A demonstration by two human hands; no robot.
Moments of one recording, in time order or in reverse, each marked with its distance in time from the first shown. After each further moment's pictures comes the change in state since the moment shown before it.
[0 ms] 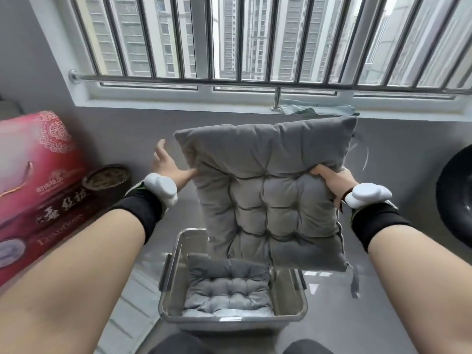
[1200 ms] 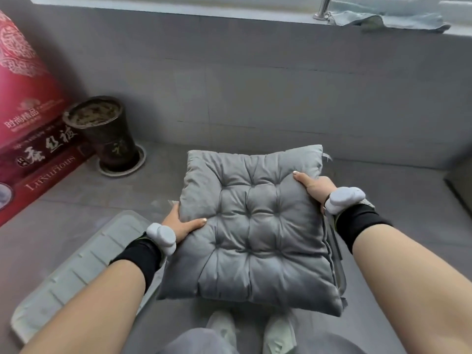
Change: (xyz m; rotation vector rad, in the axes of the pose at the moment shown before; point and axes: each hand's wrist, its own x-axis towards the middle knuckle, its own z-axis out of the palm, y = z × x) left_hand -0.053 -0.244 0.113 -0.133 -0.546 -0.470; right_hand 0.078 0.186 0.149 -0.362 -0.174 0.315
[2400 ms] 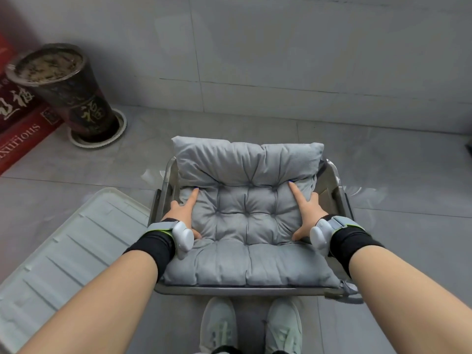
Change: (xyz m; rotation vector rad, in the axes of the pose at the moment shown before) left_hand 0.088 -0.060 0.054 0.779 -0.256 -0.086; right_hand 0.043 0.126 0.076 -0.743 -0.325 -0.197
